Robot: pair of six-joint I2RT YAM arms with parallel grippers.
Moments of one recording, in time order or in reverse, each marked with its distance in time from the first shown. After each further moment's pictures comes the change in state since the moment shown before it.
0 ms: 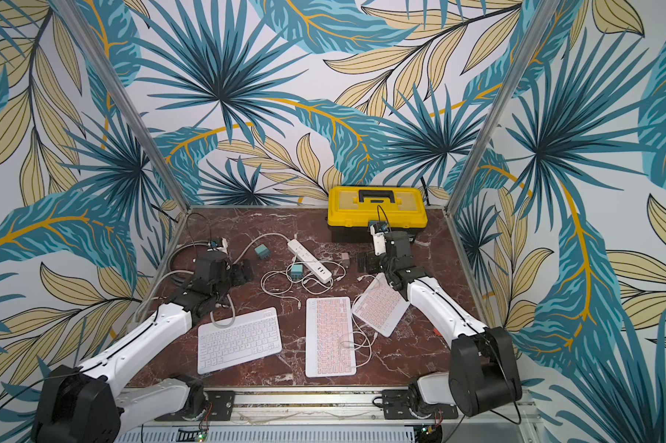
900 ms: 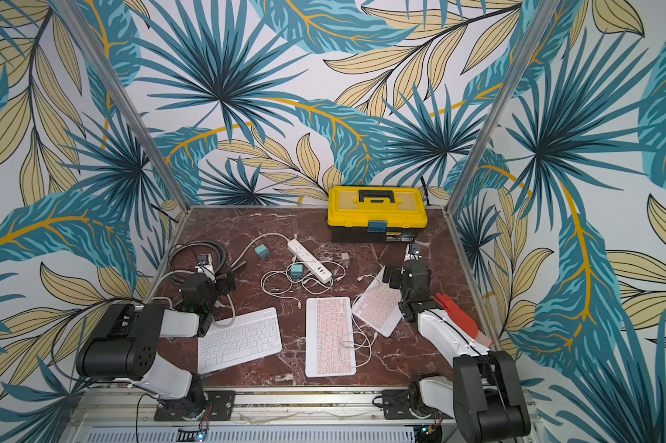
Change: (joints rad) left arm 0.317 0.424 -0.349 1.015 0.099 0.297; right arm -0.115 -0.125 -0.392 0.417 0.354 0.060
